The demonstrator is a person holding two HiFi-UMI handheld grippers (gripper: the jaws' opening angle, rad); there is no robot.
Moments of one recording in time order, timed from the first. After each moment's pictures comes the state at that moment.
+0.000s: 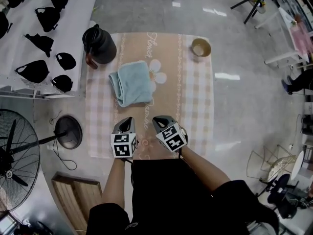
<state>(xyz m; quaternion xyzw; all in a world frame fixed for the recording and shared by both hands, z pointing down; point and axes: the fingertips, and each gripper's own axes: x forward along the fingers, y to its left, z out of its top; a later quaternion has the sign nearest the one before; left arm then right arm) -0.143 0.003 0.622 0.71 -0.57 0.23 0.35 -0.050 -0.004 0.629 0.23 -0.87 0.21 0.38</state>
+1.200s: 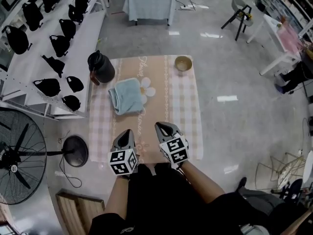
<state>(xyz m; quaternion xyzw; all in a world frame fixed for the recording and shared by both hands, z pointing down) -0.089 0.048 0.475 0.71 -0.63 0.12 0.28 0.022 0.008 0.478 0.35 -0.90 0.15 0.22</state>
